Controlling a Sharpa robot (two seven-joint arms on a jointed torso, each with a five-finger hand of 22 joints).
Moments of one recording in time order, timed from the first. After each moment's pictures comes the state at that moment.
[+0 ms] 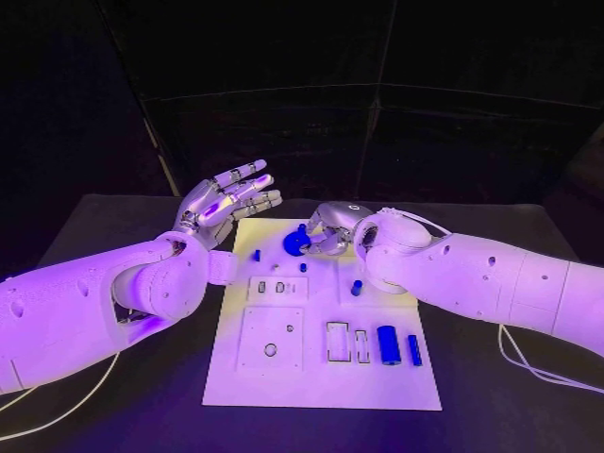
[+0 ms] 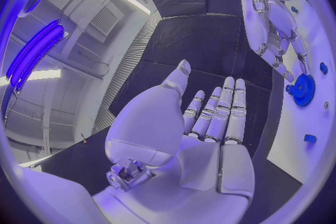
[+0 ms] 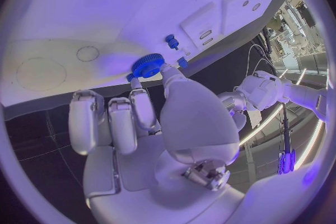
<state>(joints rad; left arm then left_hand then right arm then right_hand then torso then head) 1.21 -0.87 -0.02 1.62 0.12 -0.33 0.55 1.36 0.09 -0.01 -0.04 0.11 0.55 0.17 0.05 0.05 0.64 0.26 0.06 0.05 0.81 0.22 0.07 0.08 0.13 0.70 0.29 0.08 0.06 1.25 -0.46 -0.05 1.24 -1.49 -0.27 -0.26 1.26 -0.05 0.07 0.22 0.29 0.86 0.19 0.07 0.07 1.39 0.10 1.35 1.31 1.47 0.02 1.52 1.31 0.06 1.43 0.14 1.49 1.31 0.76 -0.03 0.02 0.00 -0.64</state>
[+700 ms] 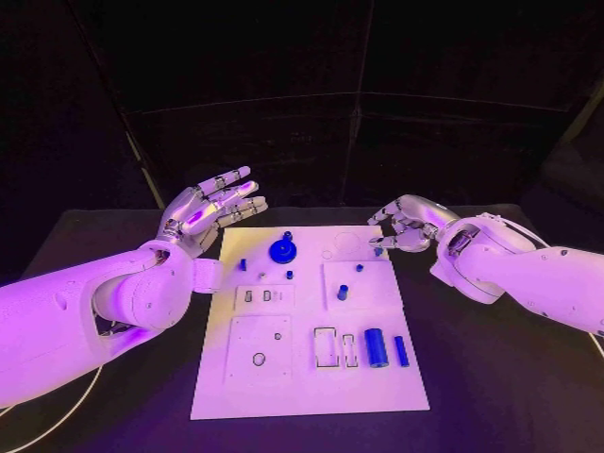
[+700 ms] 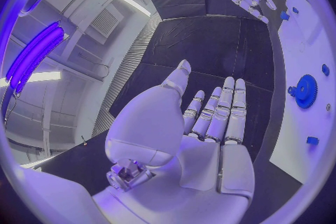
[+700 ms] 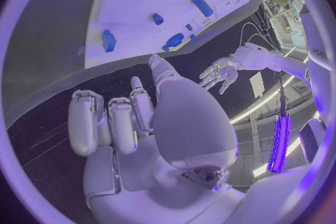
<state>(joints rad) 1.21 -0.88 -0.02 1.62 0.12 -0.33 0.55 1.36 0.09 -0.01 -0.05 0.11 0.55 0.17 0.05 0.05 0.64 0.26 0.06 0.05 0.81 0.22 0.07 0.08 0.13 0.70 0.29 0.08 0.06 1.25 -0.87 -0.06 1.41 -1.25 -0.41 -0.04 1.41 -0.07 0.05 0.13 0.29 0.90 0.18 0.07 0.07 1.39 0.09 1.35 1.31 1.47 0.02 1.52 1.31 0.06 1.43 0.13 1.49 1.31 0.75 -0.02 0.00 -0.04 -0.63</state>
